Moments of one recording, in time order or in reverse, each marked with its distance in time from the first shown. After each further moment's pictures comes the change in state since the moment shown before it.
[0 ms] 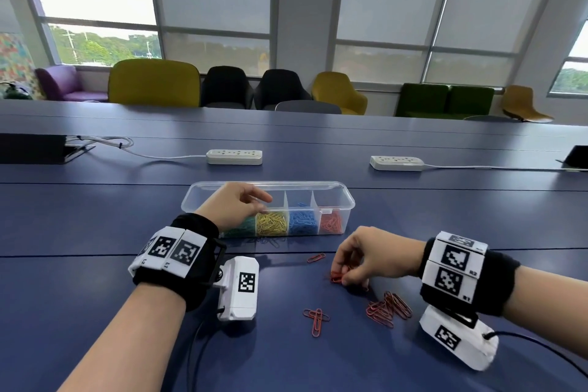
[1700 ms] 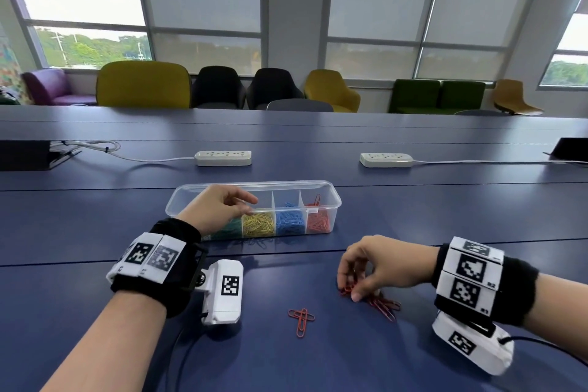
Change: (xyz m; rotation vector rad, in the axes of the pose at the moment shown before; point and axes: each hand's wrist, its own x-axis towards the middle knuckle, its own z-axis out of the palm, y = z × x) left_hand 0.000 0.002 0.001 -0.017 0.006 0.000; right_hand -0.026 0.014 -0.004 -0.026 -0.056 -0.038
